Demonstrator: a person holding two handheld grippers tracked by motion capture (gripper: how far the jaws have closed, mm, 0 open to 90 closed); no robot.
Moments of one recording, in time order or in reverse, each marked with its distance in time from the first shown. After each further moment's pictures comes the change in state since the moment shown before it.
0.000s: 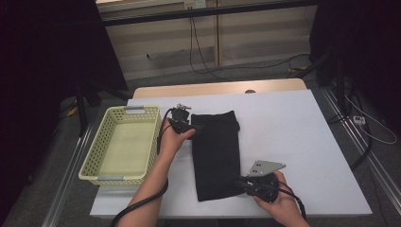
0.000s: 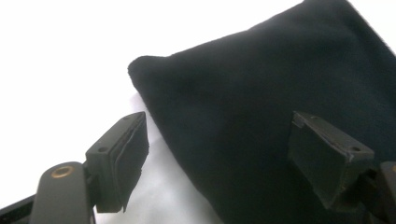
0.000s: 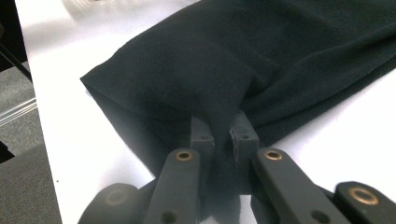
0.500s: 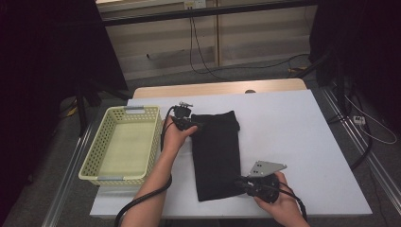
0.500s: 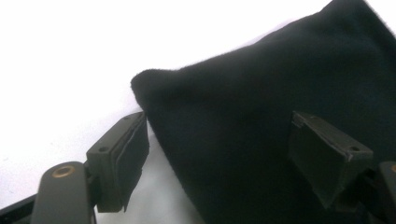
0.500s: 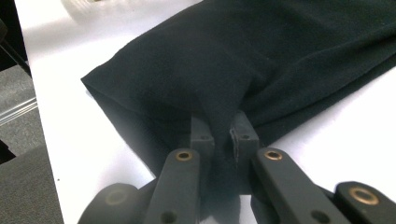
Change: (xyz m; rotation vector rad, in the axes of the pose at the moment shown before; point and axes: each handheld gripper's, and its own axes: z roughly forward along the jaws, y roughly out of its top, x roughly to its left) left arm 0.004 0.005 0.014 -0.002 0.012 -0.027; right arm 0.001 -0.001 -0.002 -0.005 -0.003 0.001
